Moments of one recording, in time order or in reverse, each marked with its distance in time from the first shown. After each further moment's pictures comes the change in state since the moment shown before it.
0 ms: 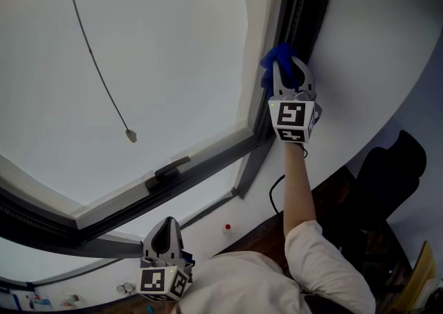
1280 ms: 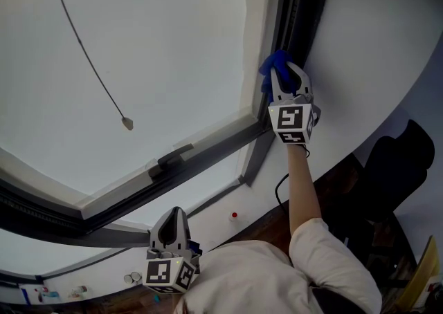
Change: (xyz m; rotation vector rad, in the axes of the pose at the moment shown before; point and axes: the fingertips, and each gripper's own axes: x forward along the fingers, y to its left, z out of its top) left arm 0.000 -0.012 -0.003 -0.012 0.008 0.015; right arm -0.022 0.043 -0.051 0.008 0.058 0.111
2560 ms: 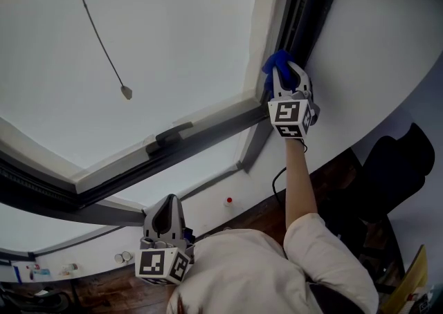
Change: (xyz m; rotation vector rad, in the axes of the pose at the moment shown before) left arm -0.023 -0.012 -0.005 -0.005 -0.016 0.050; right arm -0.011 0.033 -0.041 -0.030 0.075 0.073
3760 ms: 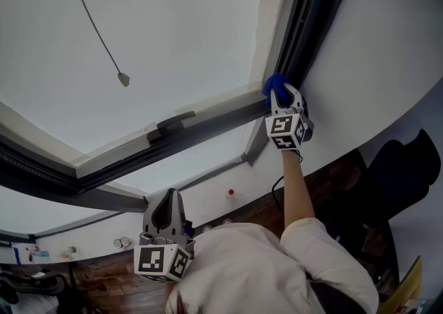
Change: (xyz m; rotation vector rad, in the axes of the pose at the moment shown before) left arm -0.005 -0.015 -0.003 0.010 -0.001 0.061; right arm -0.012 0.081 -0.092 0.025 0.153 0.179
